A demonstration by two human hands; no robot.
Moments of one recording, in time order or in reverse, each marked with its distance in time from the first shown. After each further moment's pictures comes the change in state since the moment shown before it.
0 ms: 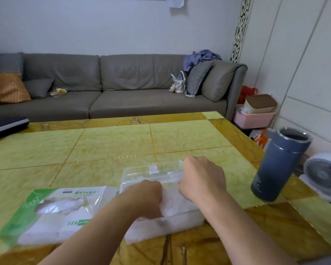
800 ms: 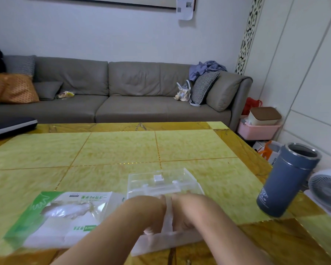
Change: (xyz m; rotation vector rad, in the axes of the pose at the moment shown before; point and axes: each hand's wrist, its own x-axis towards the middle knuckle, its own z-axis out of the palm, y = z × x) left_hand -0.012 0.004 -0.008 0.270 -0.260 -0.008; right_hand 0.025 -0.023 0.050 -0.221 -0.753 -0.122
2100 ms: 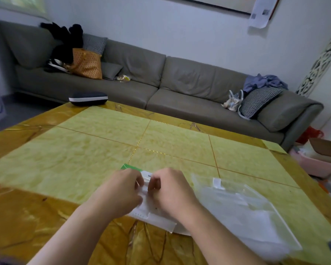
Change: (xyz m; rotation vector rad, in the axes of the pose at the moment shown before) left_hand -0.076 -0.201 0.114 -0.782 0.708 -0.261; right_hand 0.015 -0.203 0.000 0.314 0.613 -0.419
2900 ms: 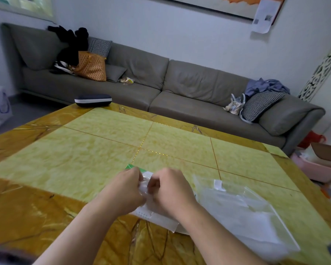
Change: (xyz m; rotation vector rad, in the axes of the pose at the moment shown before) left_hand 0.001 -0.006 0.007 -0.080 0.051 -0.012; right_hand 0.002 -0.008 0.004 0.012 0.001 -0.009
